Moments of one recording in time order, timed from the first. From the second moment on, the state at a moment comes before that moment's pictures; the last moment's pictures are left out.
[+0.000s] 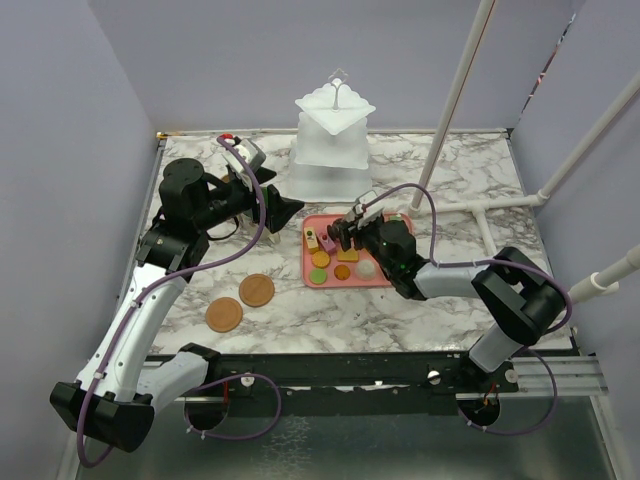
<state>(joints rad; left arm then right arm) -0.32 1.01 1.14 -0.24 0.61 0.02 0.74 1.63 0.63 0.90 0.16 -0.09</state>
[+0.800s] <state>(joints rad) -0.32 0.99 1.14 -0.24 0.61 0.03 0.75 1.66 0.63 0.89 0.16 -0.07</state>
